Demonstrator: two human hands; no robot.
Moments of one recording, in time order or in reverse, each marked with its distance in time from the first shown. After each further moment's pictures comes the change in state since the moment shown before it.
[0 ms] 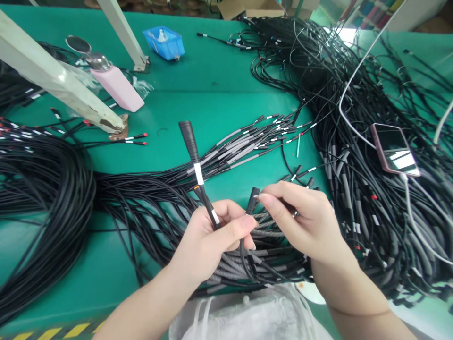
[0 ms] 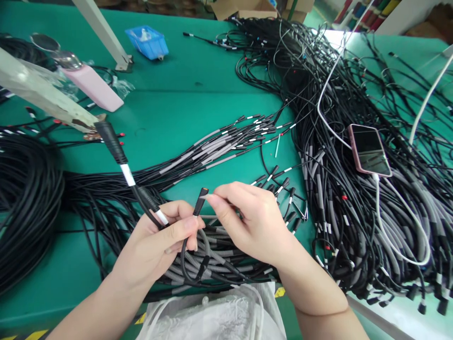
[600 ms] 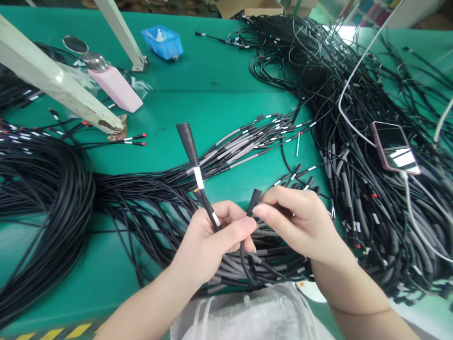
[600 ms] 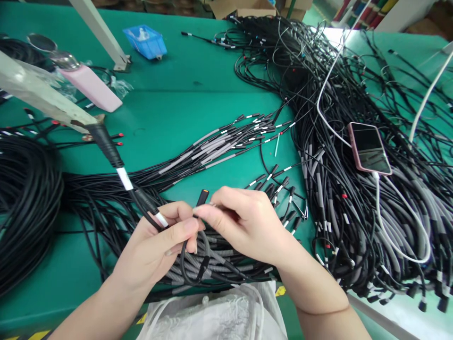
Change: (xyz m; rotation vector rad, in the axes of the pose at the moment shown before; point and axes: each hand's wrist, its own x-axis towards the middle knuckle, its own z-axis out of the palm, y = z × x) left_hand -0.003 0.000 0.000 0.020 0.017 0.019; right_hand 0.000 0.000 0.001 0.109 -0.081 -0.004
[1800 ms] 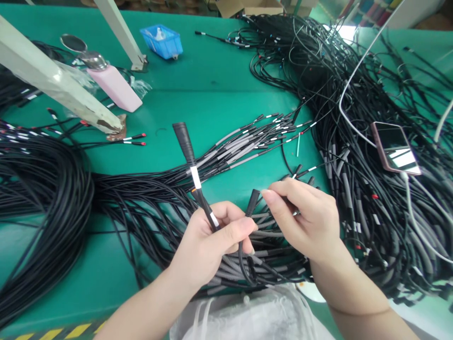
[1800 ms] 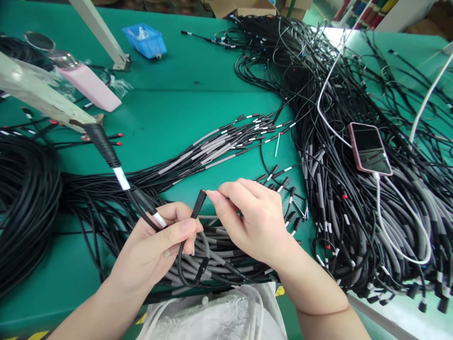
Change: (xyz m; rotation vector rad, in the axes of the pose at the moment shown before) left_hand 0.000 0.001 0.000 0.024 0.031 -0.004; right_hand -0.002 0.005 0.003 -0.353 0.199 -0.072
